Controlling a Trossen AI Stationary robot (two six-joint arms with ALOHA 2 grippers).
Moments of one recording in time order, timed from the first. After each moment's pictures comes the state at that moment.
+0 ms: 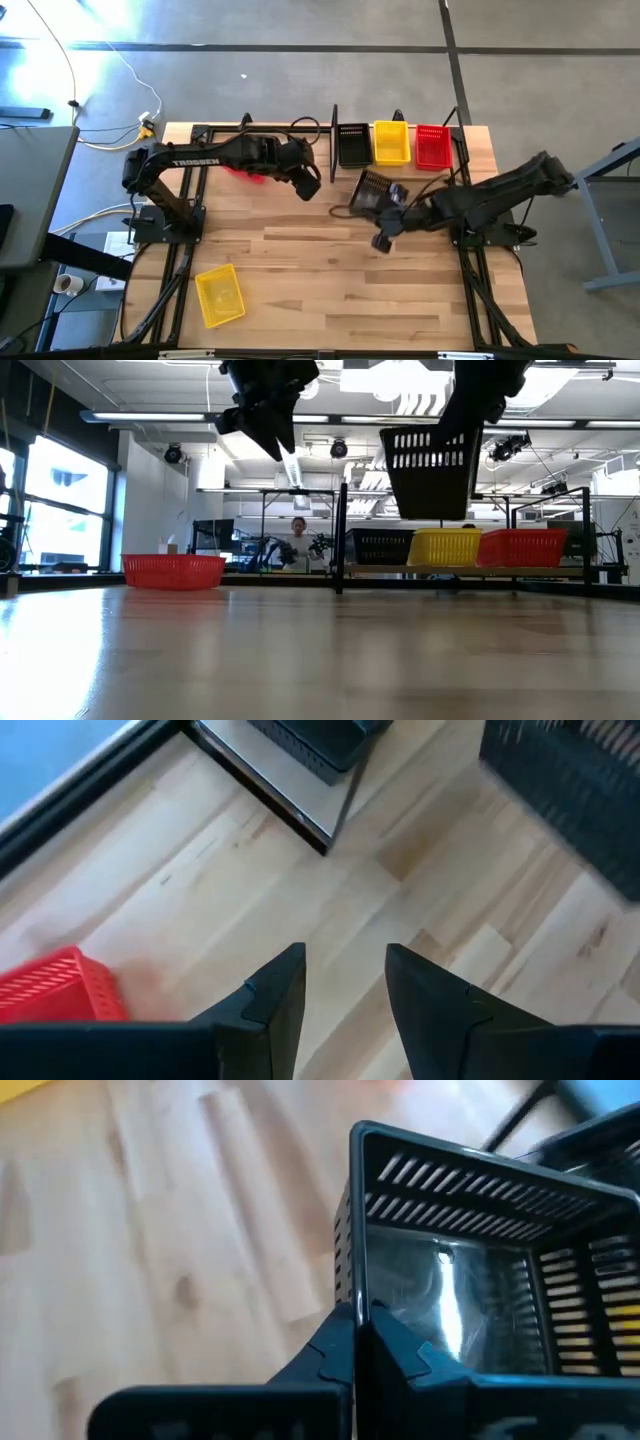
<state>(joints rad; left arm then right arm) 0.26 1.63 1.52 -0.96 -0.25 -0.55 0.28 1.31 1.06 -0.71 0.43 0.49</state>
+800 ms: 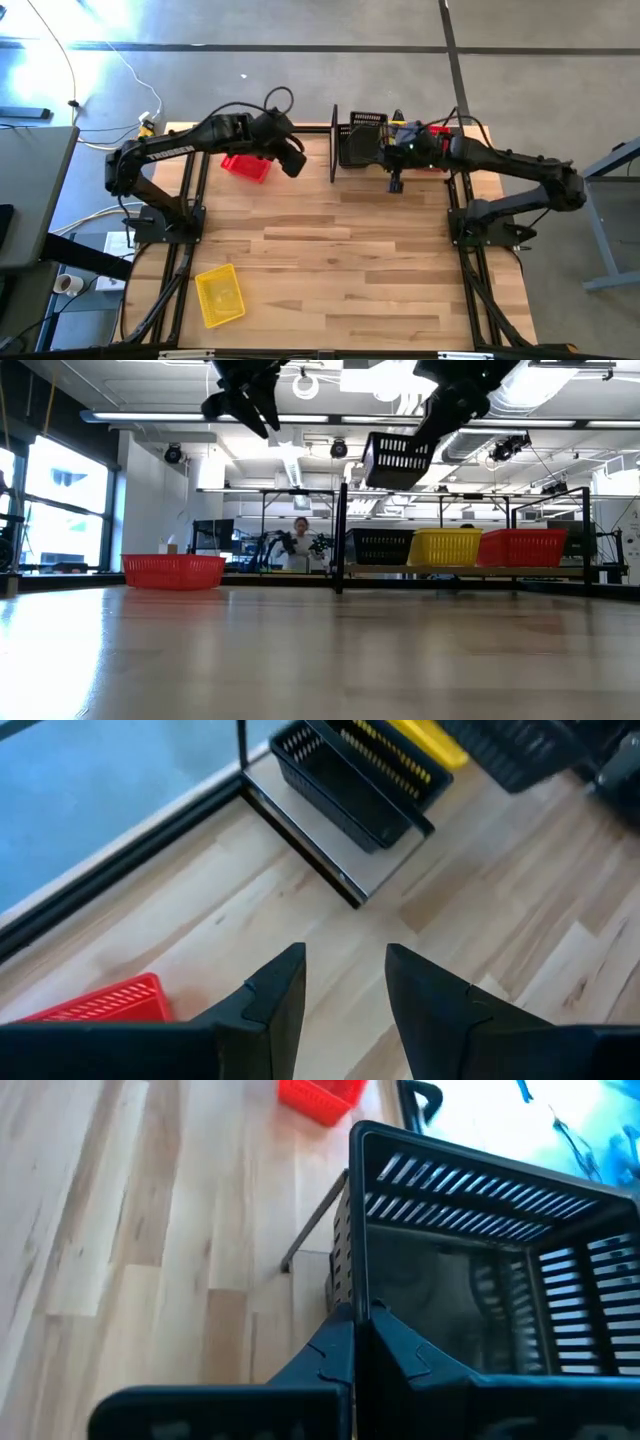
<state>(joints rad) 0.40 1.48 1.52 -0.96 -0.22 -0.49 -0.32 1.18 1.06 -0.59 0.05 -0.46</state>
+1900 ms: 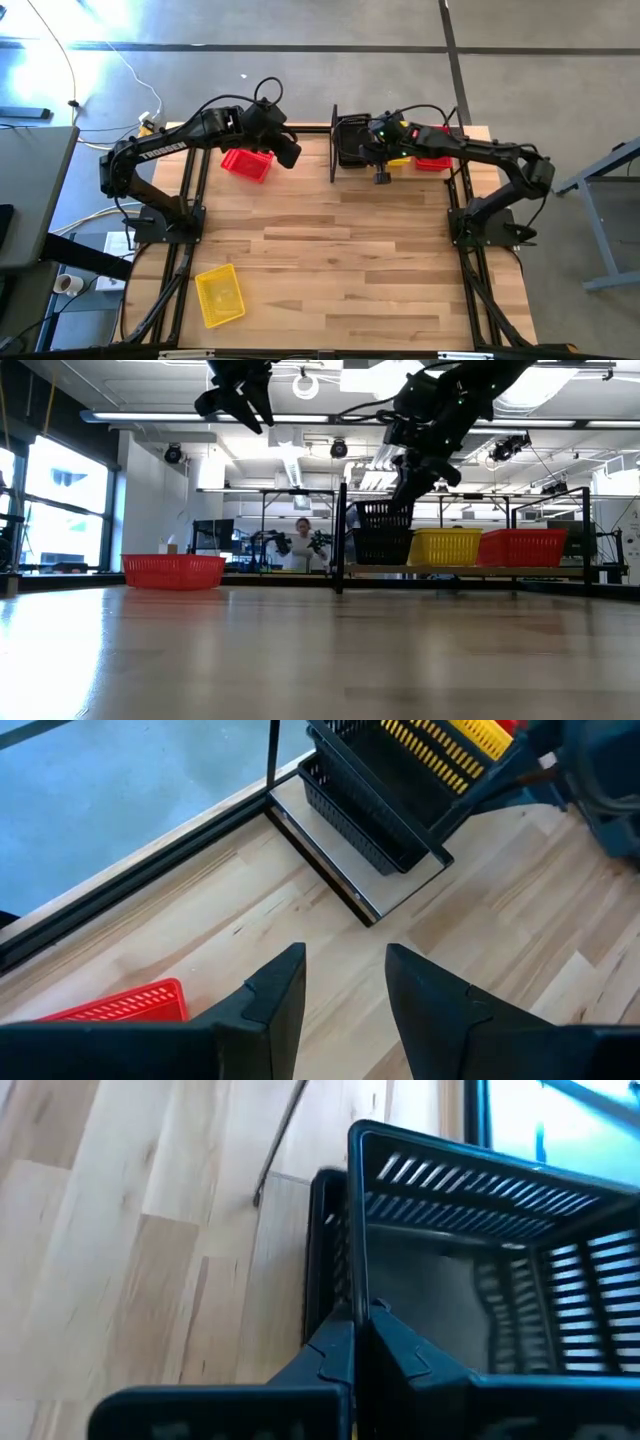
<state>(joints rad) 0.45 1.44 1.52 -0.96 -0.22 -0.49 -0.50 1.47 1.06 -0.48 -0.06 -0.71</state>
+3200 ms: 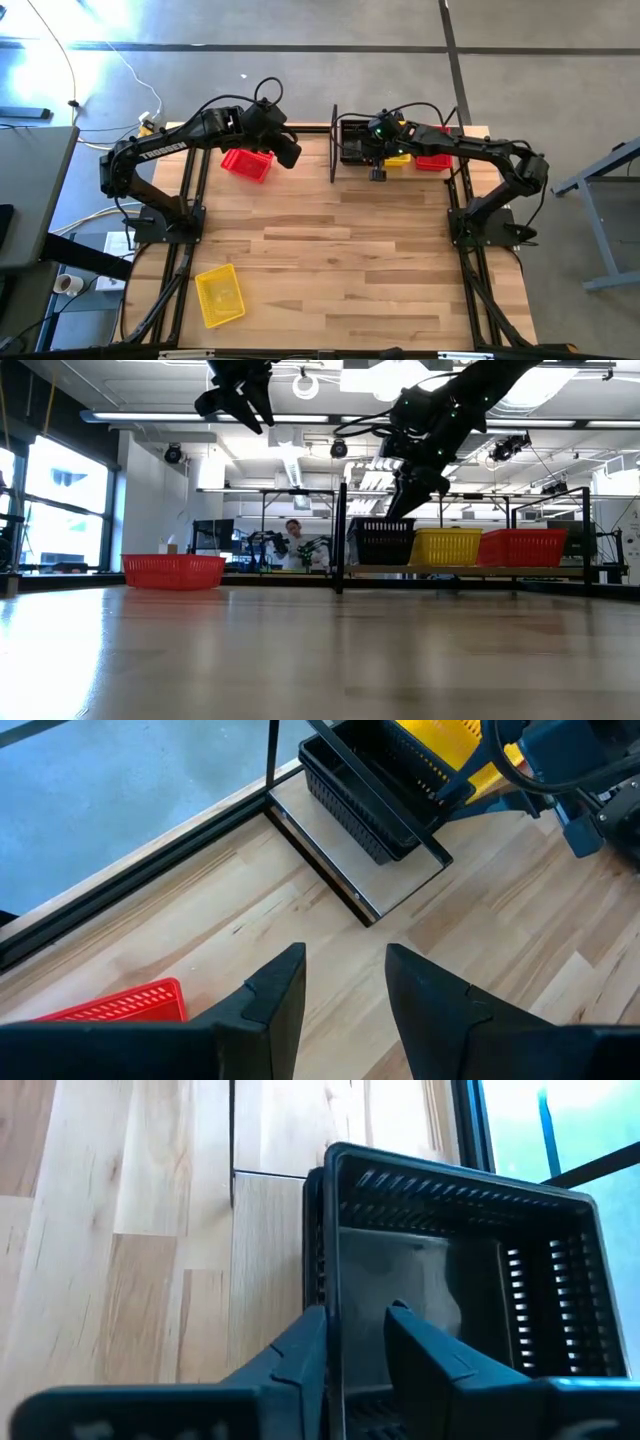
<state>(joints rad) 0.45 1.44 1.52 -0.96 -0.22 -0.50 -0.54 1.53 1.06 -0.44 -0.07 -0.60</state>
